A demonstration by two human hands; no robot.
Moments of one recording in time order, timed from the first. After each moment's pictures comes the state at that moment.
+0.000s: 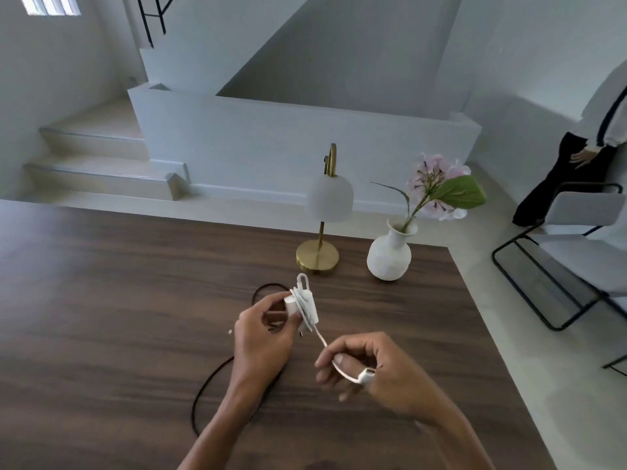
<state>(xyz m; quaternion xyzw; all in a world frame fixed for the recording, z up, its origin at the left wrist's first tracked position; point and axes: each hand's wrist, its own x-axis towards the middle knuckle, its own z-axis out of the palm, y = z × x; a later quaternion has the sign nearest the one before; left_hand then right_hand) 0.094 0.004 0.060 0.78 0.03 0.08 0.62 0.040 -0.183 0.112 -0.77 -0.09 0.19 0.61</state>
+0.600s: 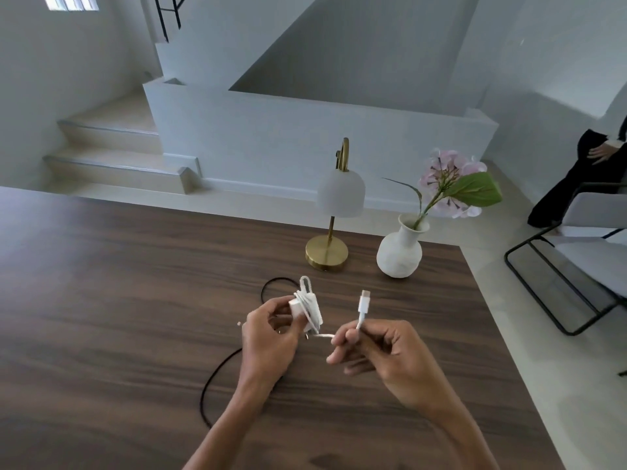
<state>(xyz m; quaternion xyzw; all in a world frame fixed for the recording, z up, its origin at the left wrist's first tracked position) 0.090 0.003 0.044 0.76 0.07 0.08 0.64 0.043 -0.179 0.110 -0.71 -0.09 0.10 0.69</state>
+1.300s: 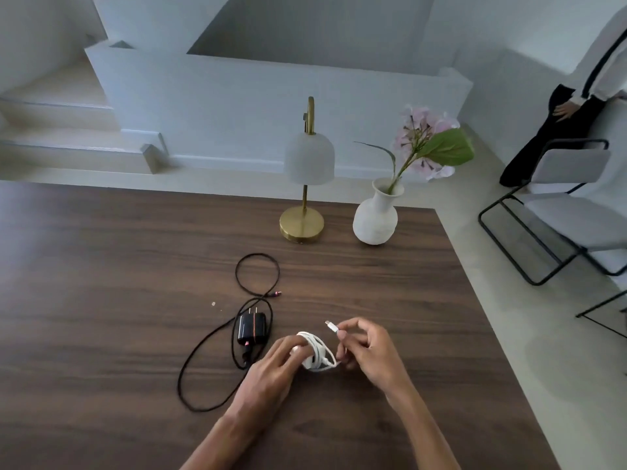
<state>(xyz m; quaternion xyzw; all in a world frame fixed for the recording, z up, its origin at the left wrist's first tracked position) 0.047 0.004 -0.056 0.88 -0.34 0.12 0.32 0.048 -0.210 -0.022 -0.76 0.11 0.08 0.64</state>
